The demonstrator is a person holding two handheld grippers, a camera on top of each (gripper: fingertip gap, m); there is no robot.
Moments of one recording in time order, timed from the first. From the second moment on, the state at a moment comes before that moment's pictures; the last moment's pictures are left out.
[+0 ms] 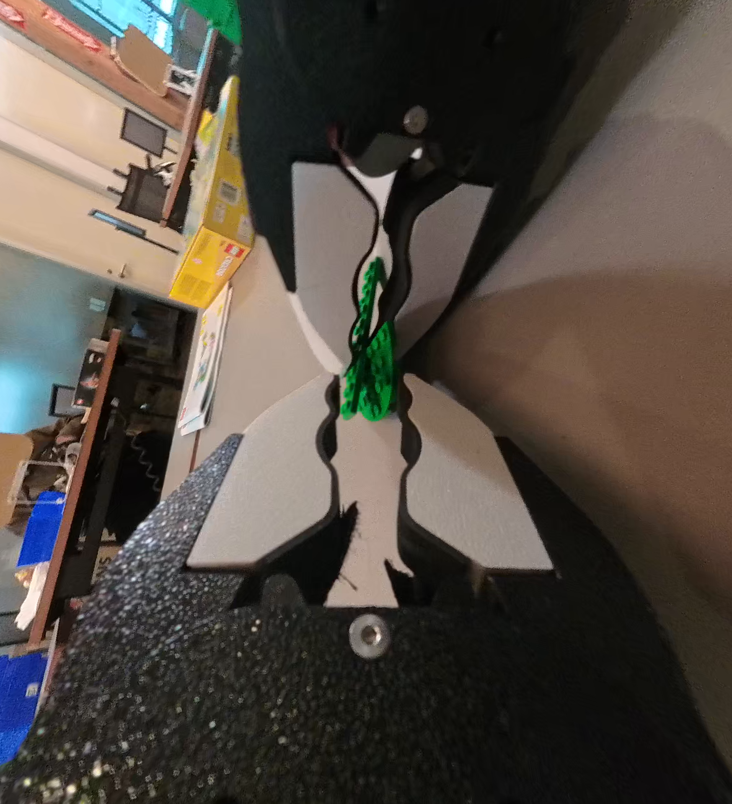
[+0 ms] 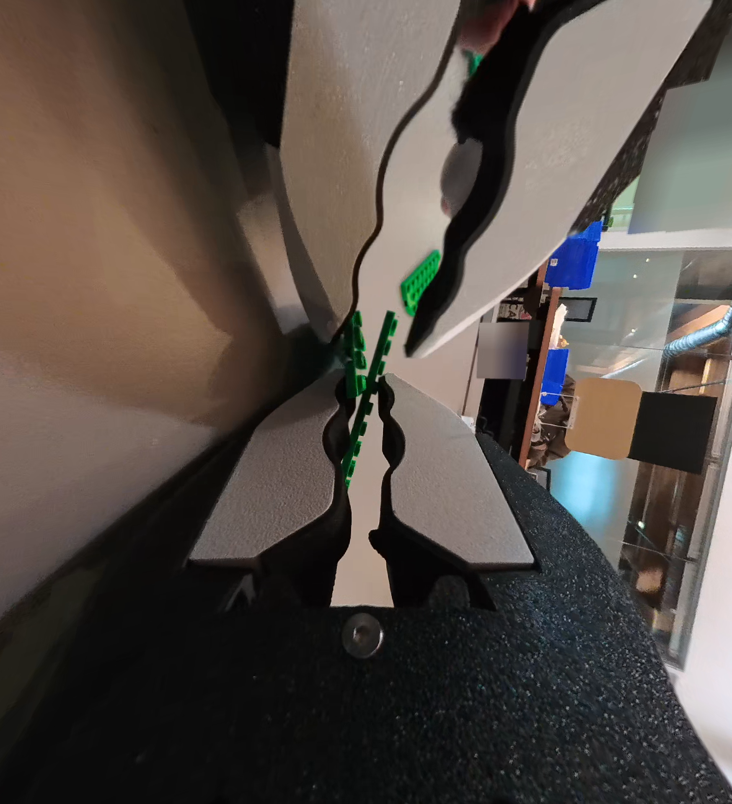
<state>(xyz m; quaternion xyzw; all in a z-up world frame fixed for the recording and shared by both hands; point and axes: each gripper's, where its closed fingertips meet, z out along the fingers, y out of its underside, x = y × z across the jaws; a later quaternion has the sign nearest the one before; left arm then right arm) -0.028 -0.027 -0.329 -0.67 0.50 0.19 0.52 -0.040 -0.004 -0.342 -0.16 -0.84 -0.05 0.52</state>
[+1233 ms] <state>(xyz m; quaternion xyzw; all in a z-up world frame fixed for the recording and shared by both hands) -0.021 -0.032 -0.312 -0.70 0.46 0.07 0.55 -0.026 -0.023 -0.325 -0.18 -0.86 0.14 0.46</state>
